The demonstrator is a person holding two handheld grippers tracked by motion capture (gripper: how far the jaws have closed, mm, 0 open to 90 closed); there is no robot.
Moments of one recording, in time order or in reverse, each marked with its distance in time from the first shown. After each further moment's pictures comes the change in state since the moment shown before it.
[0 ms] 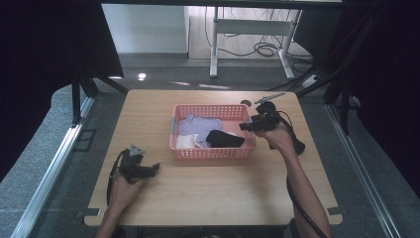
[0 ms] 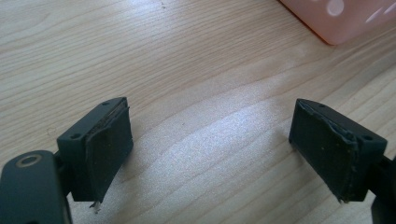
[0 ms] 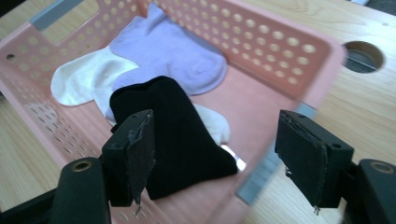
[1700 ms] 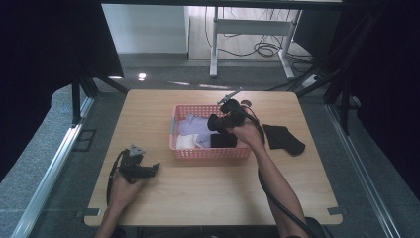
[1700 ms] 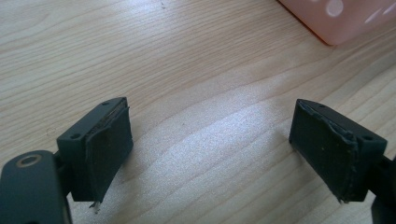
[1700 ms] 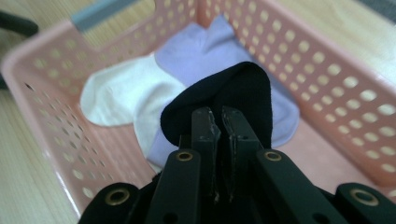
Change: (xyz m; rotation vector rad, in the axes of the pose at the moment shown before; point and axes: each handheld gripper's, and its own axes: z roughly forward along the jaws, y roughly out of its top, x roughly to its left) left arm 0.000 0.000 0.000 -0.001 -0.004 -0.001; right arm 0.064 0.051 0.060 0.083 0.050 -0.186
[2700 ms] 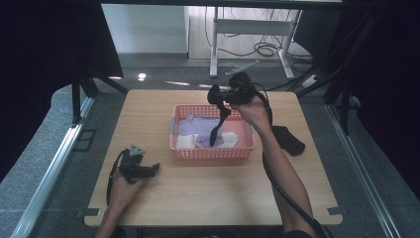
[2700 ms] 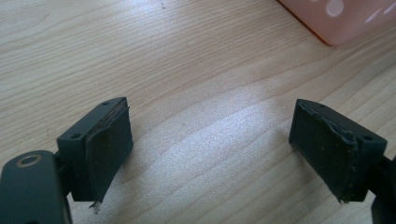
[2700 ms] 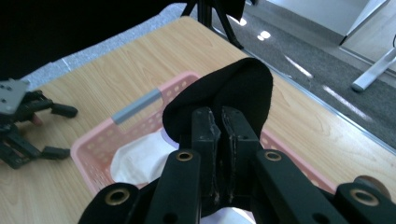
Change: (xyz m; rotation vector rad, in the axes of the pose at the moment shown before) left arm 0.000 0.000 0.001 -0.005 0.001 -0.002; right arm 0.004 0.053 -0.084 -0.211 -0.038 0.000
